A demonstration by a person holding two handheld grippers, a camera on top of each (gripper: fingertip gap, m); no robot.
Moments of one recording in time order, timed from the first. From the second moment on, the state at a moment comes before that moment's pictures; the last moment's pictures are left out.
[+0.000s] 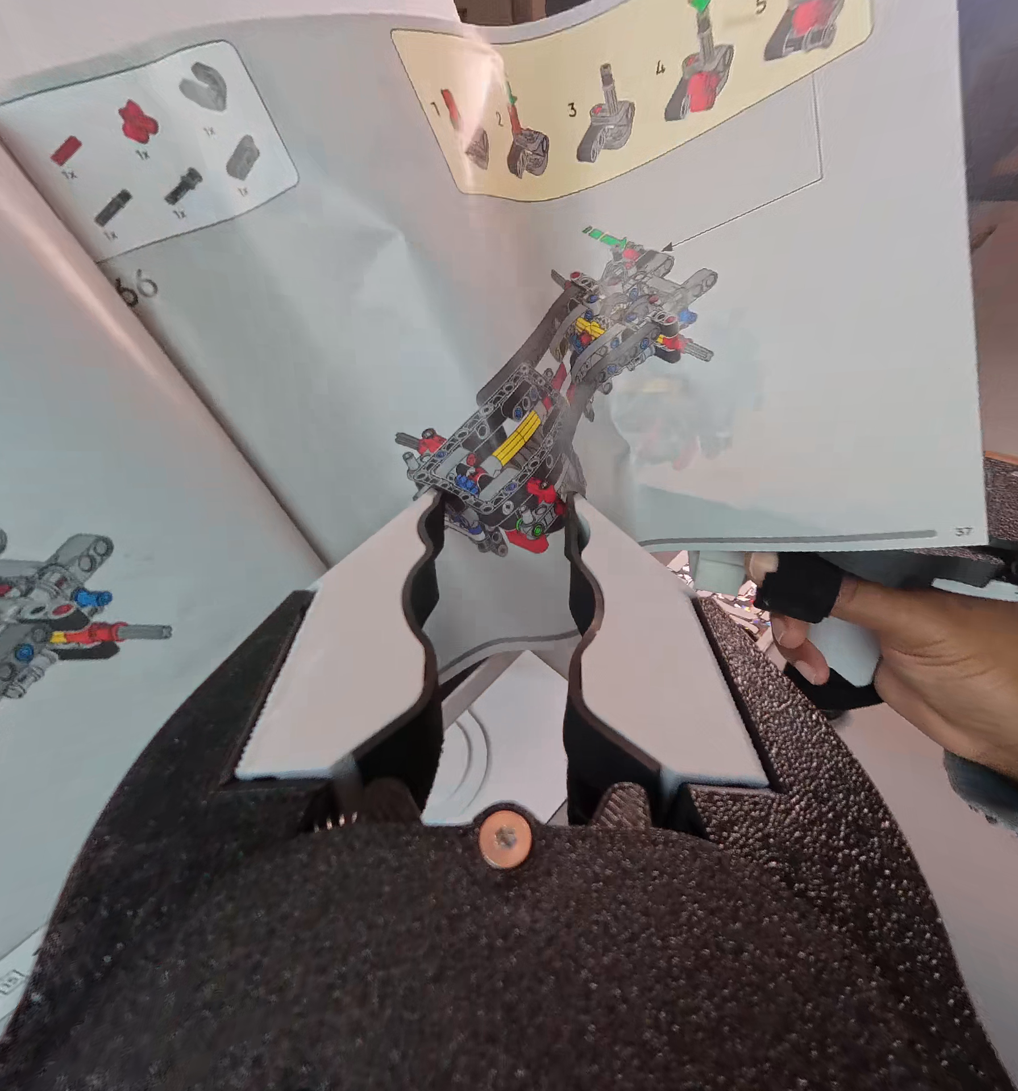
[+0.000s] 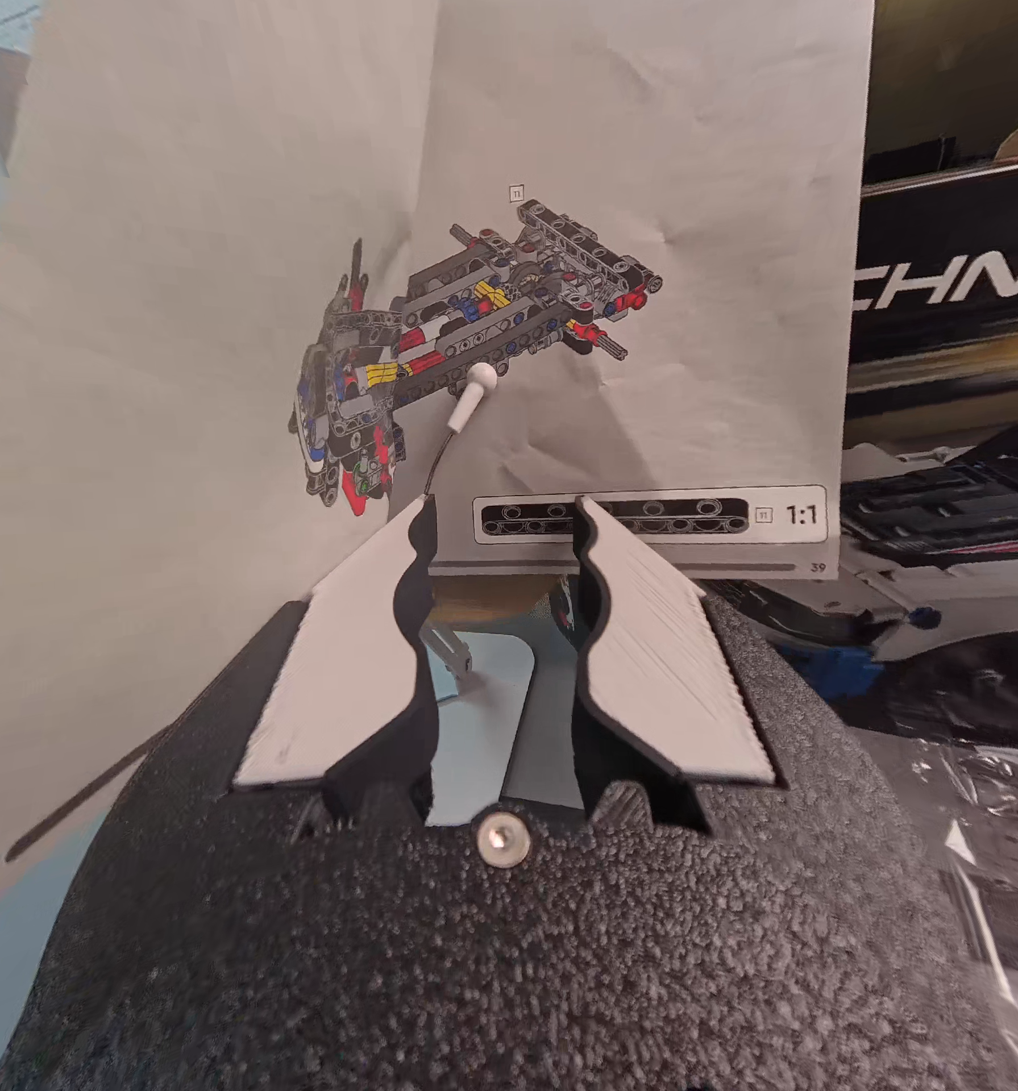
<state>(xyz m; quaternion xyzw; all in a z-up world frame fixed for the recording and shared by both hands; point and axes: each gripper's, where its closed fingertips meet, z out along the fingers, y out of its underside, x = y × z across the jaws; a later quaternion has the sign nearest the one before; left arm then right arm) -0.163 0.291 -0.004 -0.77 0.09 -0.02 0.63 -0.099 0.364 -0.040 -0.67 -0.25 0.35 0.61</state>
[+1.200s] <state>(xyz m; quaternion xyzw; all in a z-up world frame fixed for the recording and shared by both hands) -0.184 0.319 -0.012 -0.76 0.06 0.11 0.63 -0.109 0.338 -0.082 -0.57 0.14 0.73 0.34</state>
